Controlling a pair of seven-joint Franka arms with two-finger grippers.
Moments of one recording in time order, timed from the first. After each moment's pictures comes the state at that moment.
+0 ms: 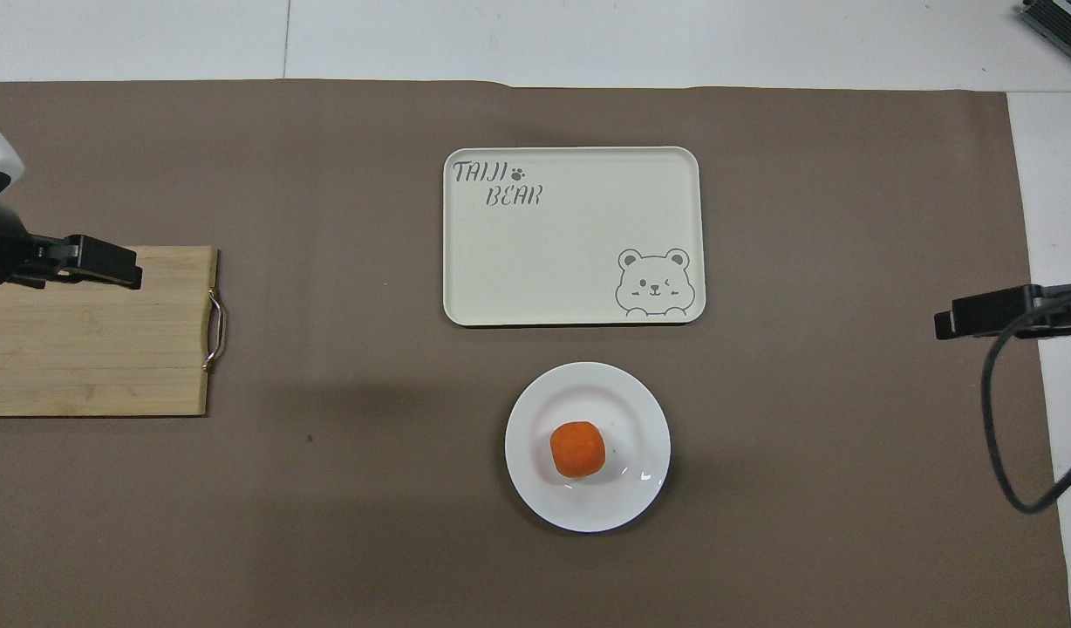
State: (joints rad) left arm 0.00 0.01 -0.05 -1.64 -0.03 1.66 0.03; right arm 0.15 -0.07 -0.13 -1.80 0.29 1.69 0.01
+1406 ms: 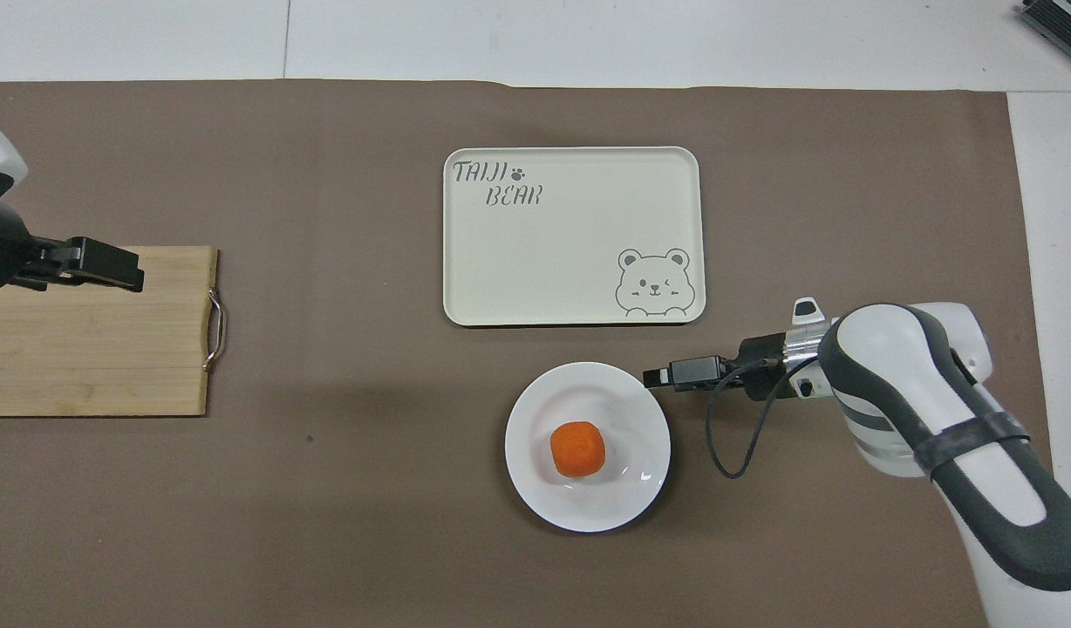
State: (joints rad) left arm 0.00 0.01 -0.06 -1.64 -0.03 1.66 0.03; right arm 0.22 0.15 -0.13 -2.34 1.15 2.01 -0.67
